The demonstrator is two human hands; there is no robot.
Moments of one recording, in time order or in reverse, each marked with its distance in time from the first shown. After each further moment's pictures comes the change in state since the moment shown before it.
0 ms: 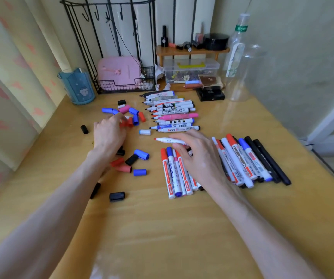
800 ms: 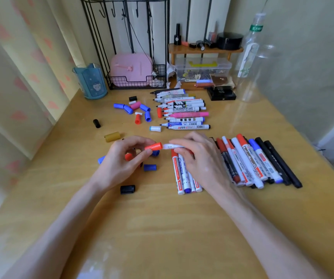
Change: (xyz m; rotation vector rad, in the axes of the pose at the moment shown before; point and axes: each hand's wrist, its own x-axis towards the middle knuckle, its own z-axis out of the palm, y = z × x) left_hand -0.113 0.011 -0.064 -0.799 -0.244 0.221; right_hand -0.008 -0.015 0.006 -0.001 -0.046 -0.109
